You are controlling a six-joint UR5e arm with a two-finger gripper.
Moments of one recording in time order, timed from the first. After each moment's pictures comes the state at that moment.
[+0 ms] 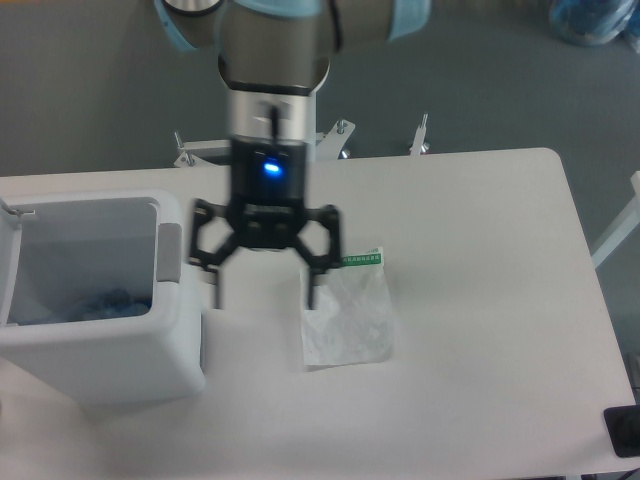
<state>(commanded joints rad) 2.47 -1.80 -1.58 -0.62 1.25 0.10</state>
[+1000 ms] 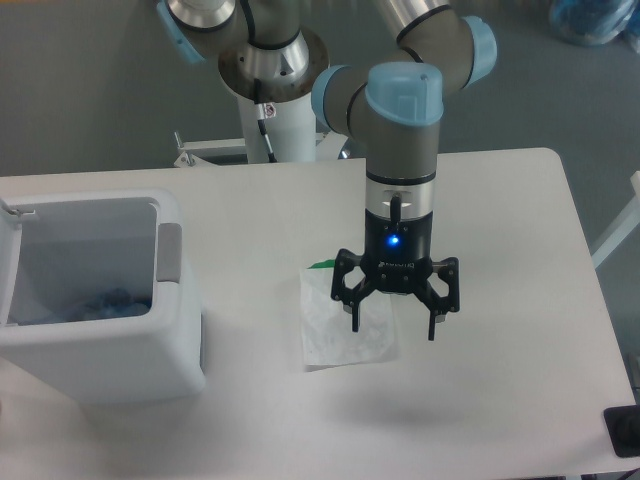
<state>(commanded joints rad) 2.57 -1.86 -1.76 -0.62 1.29 0.94</state>
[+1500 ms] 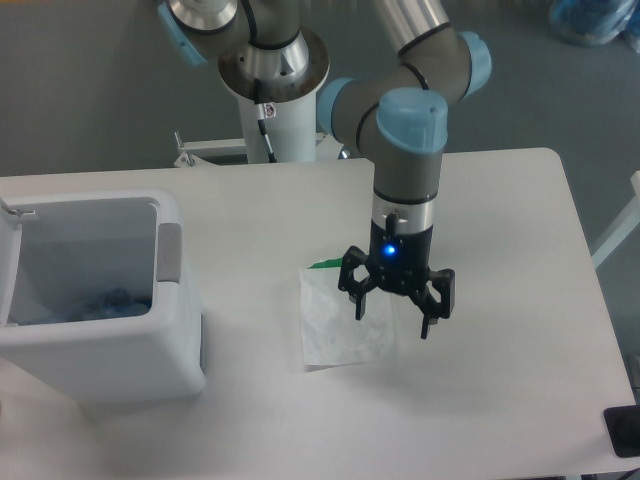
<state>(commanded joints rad) 2.58 -1.97 -1.75 -0.62 1.29 0.95</state>
